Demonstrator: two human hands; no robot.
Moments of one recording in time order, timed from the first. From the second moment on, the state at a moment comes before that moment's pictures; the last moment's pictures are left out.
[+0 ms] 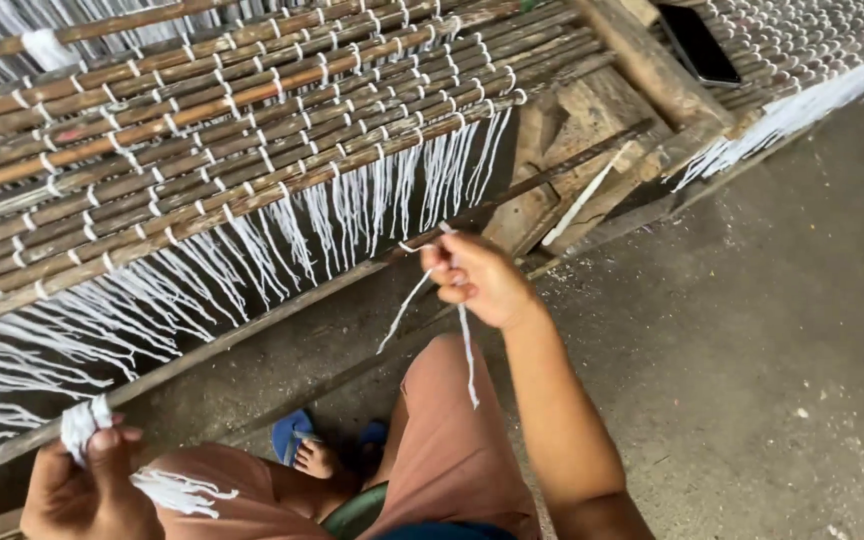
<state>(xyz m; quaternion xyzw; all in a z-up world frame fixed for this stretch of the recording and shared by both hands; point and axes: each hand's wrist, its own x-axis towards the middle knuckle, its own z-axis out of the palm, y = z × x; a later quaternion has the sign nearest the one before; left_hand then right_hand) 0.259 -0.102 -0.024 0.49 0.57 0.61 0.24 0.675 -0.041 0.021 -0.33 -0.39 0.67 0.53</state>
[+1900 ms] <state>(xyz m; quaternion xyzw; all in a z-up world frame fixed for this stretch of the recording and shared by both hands) 0.300 -0.098 0.006 0.45 0.45 0.72 0.28 0.406 -0.048 0.014 -0.33 -0.58 0.51 0.54</state>
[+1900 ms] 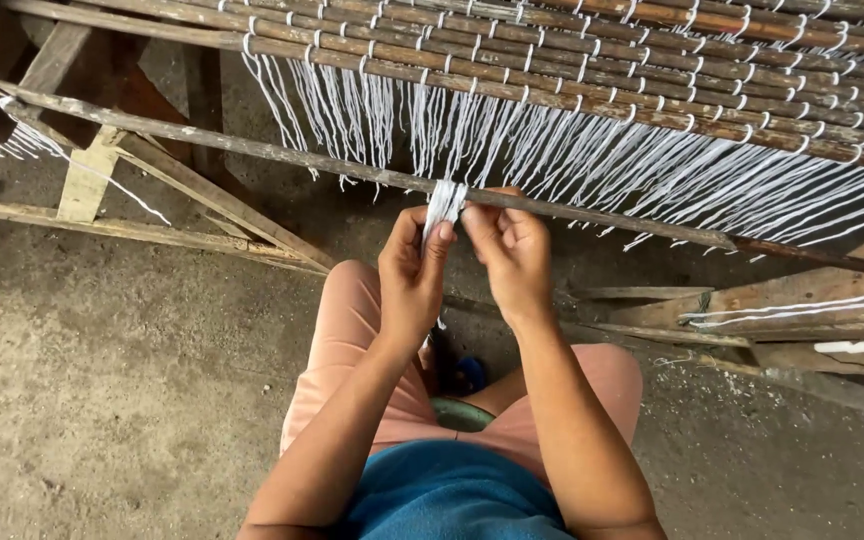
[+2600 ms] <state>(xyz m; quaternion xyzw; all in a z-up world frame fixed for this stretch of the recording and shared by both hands) 0.302 -0.096 0.005 0.40 0.40 0.75 0.34 0.419 -0.055 0.021 -0.28 -0.48 0.67 0.49</state>
